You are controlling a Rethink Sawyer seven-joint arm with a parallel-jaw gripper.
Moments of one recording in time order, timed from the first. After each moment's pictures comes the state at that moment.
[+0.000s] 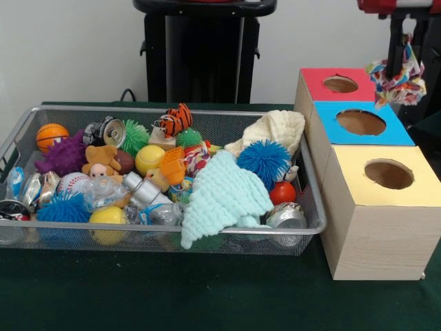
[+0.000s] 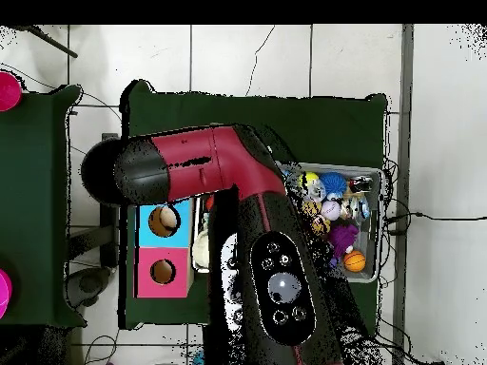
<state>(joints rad) -0.20 -0.83 0.32 1.43 -0.24 0.81 2.02</state>
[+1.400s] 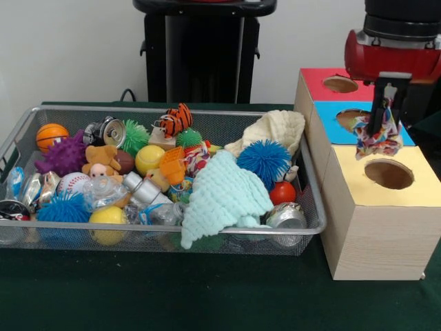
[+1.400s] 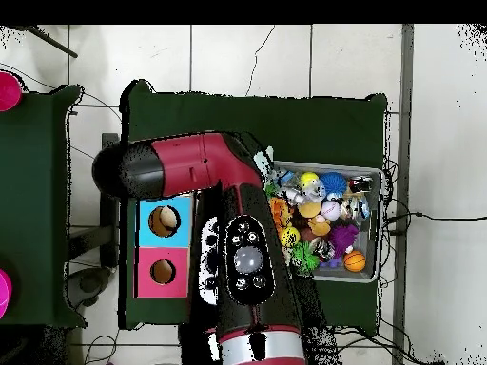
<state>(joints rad) -0.07 -0.68 0.16 1.35 -0.20 0.75 2.02</state>
